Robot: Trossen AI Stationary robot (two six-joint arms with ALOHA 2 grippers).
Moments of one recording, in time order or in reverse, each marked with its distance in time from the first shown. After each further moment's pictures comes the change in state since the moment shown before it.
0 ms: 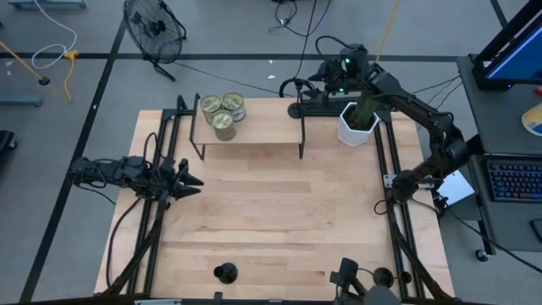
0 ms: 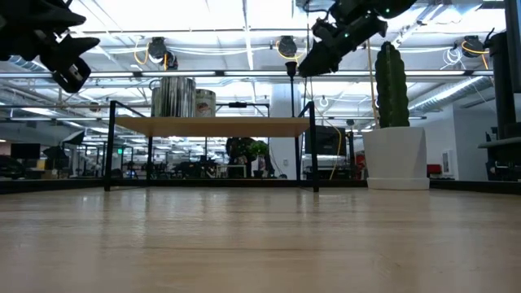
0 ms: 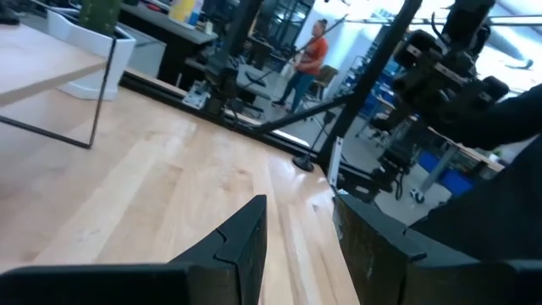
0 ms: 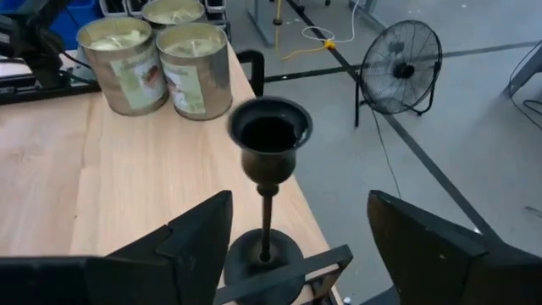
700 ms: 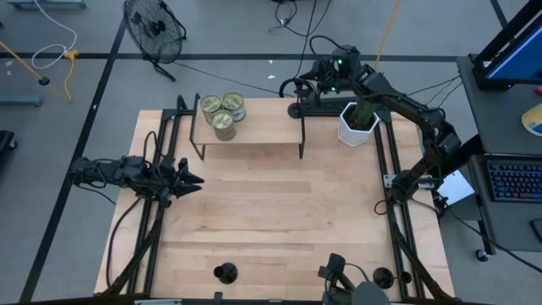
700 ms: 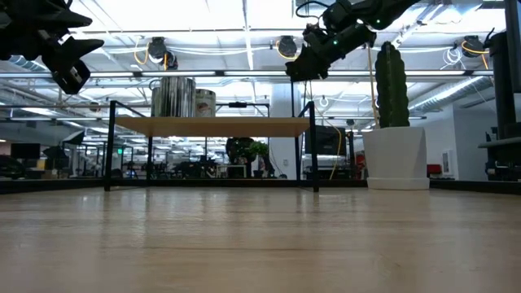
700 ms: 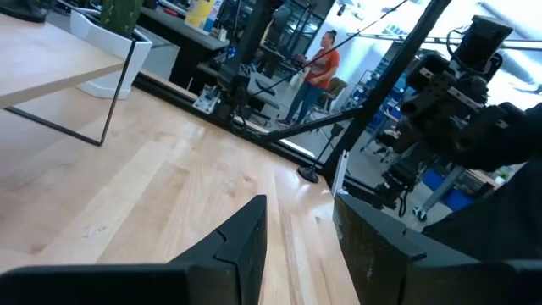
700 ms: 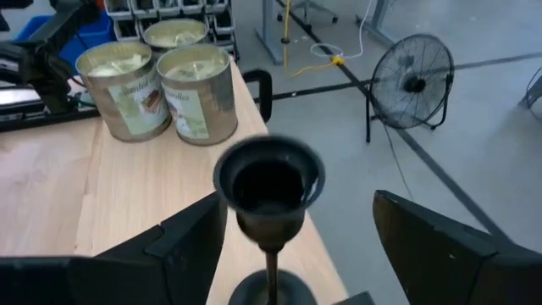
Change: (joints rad) left arm 0.000 0.000 0.000 0.011 -0.046 -0.056; right arm 0.019 0.069 -0.001 0.137 -0.029 0.064
